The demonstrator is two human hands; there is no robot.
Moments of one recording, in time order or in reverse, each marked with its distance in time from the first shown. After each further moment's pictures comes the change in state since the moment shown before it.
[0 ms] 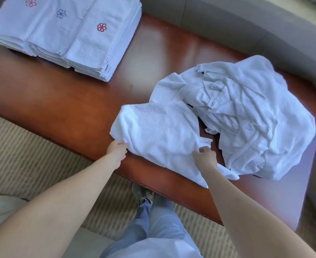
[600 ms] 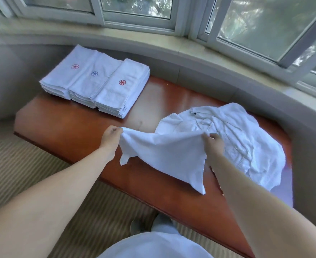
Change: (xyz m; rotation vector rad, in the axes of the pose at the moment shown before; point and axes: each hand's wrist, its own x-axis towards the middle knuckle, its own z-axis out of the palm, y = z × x) left_hand -0.114 0.110 -0.107 -0.233 0.073 0.536; right_hand -0.094 -0.117 -0.106 0.615 0.200 -0.258
